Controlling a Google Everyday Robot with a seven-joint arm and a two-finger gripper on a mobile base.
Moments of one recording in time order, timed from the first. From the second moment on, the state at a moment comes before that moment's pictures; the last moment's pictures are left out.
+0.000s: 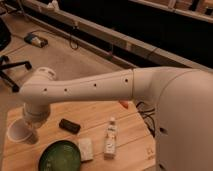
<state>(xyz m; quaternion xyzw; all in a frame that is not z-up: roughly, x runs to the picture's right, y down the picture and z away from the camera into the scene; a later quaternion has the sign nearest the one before) -0.301 0.154 0.613 -0.45 0.04 0.50 0.74</state>
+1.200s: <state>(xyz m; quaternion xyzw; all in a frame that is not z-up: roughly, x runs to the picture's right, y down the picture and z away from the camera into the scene) -0.224 0.198 0.589 -0.51 0.15 0.46 0.71</state>
